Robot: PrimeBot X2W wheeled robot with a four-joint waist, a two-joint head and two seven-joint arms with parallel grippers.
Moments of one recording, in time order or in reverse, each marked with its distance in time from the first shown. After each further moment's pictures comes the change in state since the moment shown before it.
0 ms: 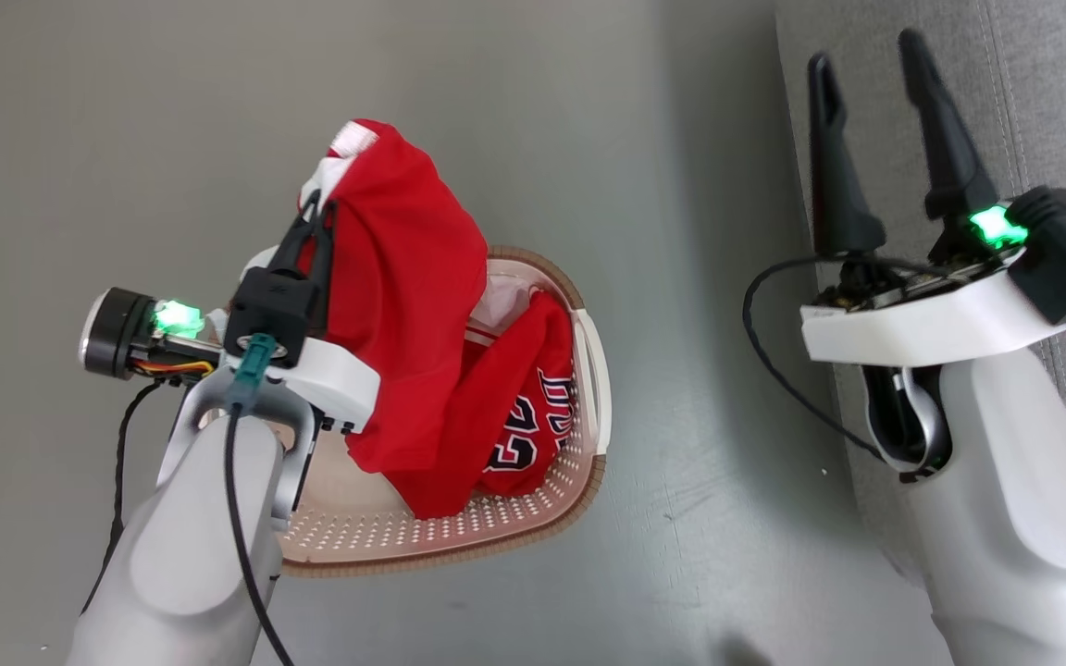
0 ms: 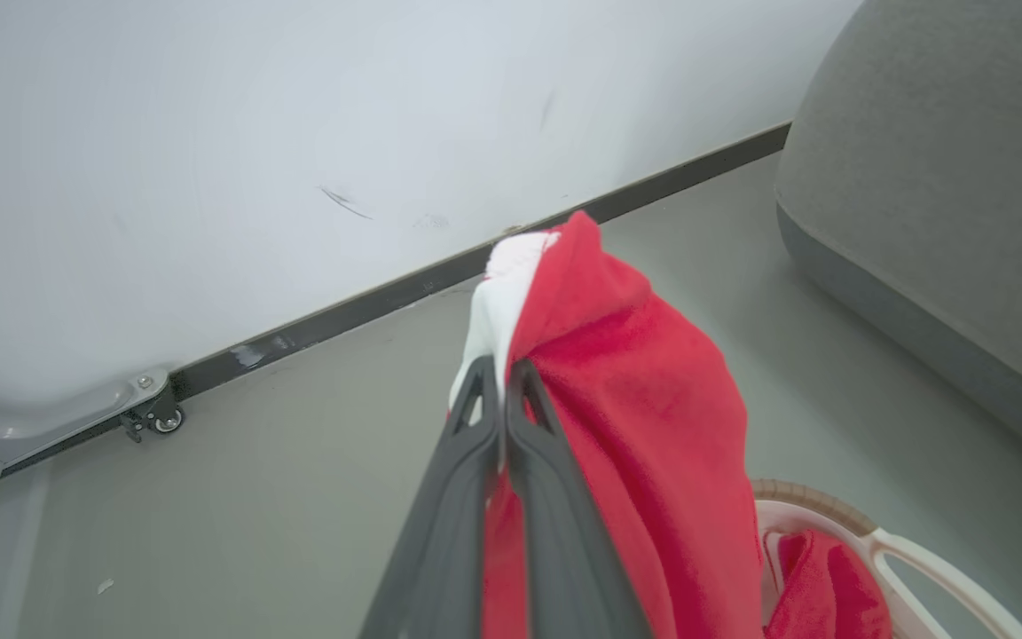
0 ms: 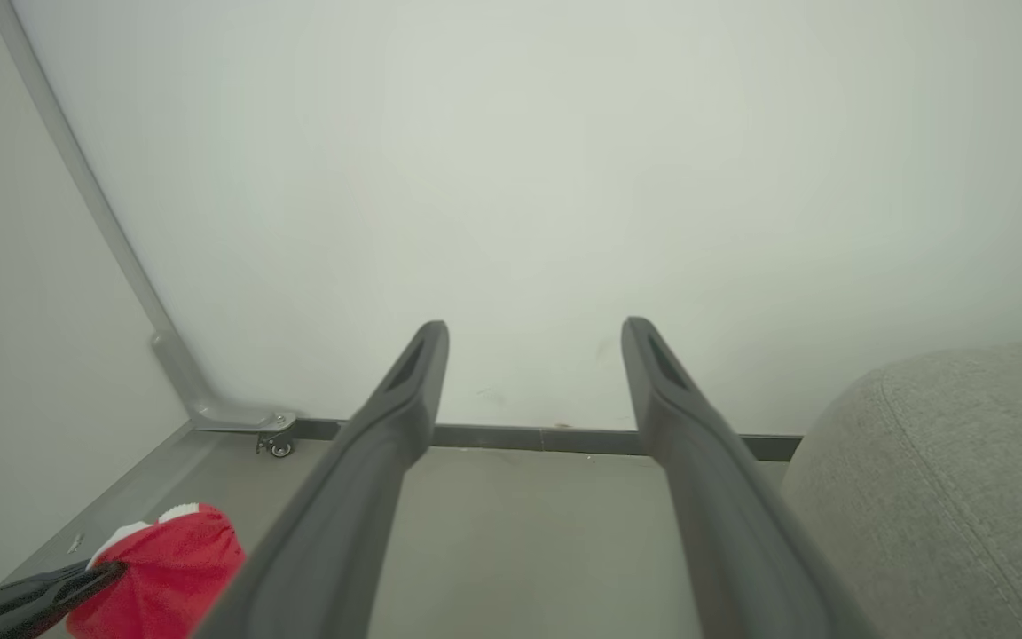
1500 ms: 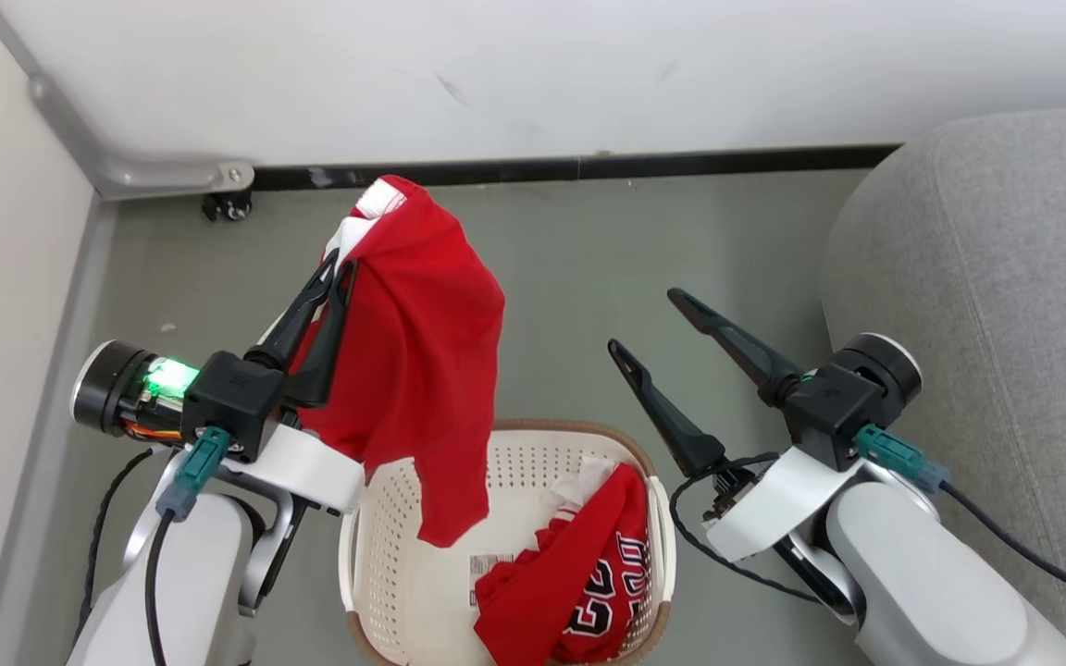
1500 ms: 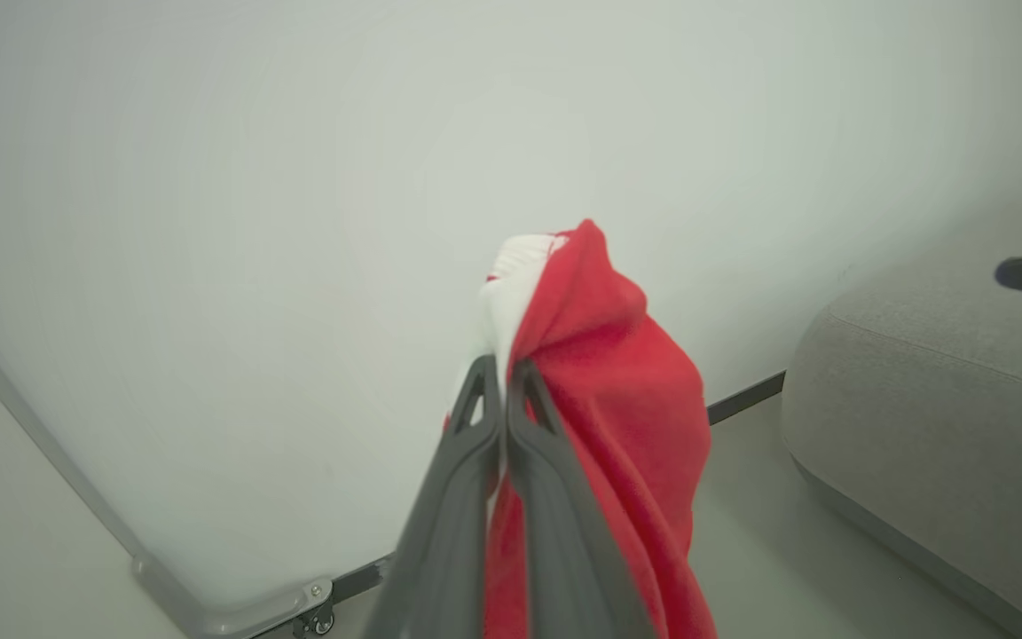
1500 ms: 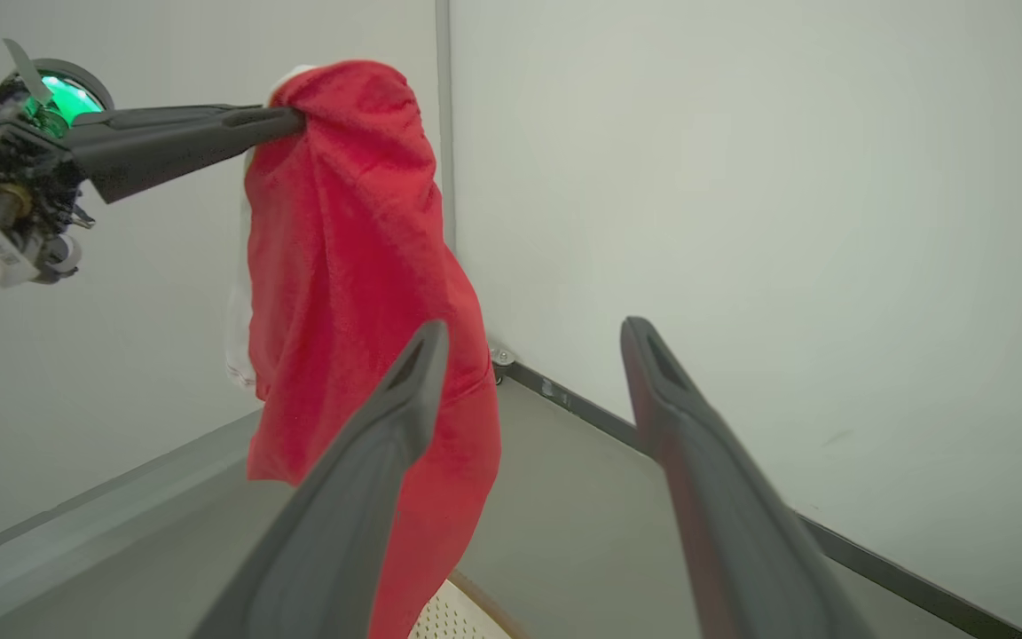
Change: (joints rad) left arm 0.197 0.068 0.015 -0.292 -0.103 -0.135 0.000; right arm 0.094 -0.173 0.462 0.119 0.038 0.000 0.028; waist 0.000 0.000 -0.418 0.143
